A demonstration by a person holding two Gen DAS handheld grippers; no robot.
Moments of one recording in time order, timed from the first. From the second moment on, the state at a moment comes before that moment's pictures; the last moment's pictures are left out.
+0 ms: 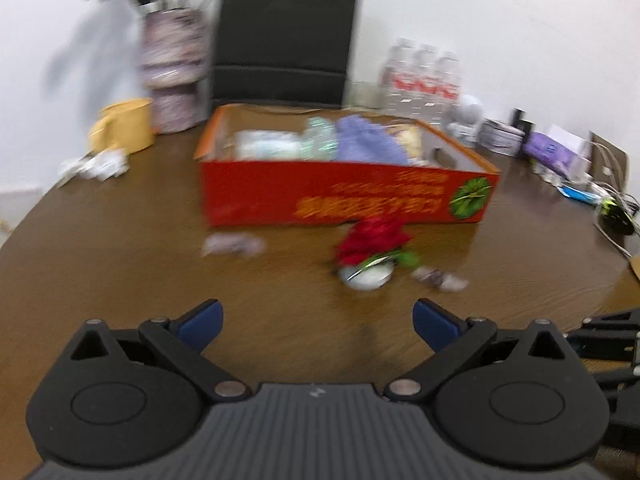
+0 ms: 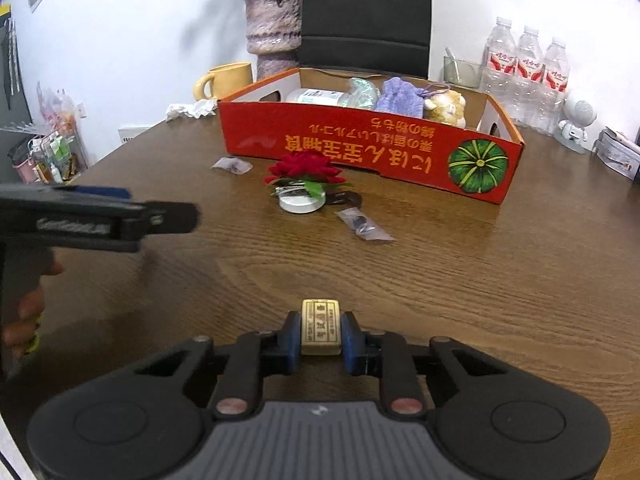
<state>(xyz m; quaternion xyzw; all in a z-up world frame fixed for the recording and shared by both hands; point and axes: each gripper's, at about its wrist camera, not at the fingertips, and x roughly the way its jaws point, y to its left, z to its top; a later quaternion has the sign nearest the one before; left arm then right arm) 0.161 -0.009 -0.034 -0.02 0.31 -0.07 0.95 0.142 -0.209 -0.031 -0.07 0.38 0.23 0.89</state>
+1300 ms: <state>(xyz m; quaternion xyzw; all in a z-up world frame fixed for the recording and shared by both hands) 0.240 -0.031 0.031 0.00 0.25 -0.08 0.96 0.236 -0.238 0.026 -0.03 0.30 0.20 0.93</state>
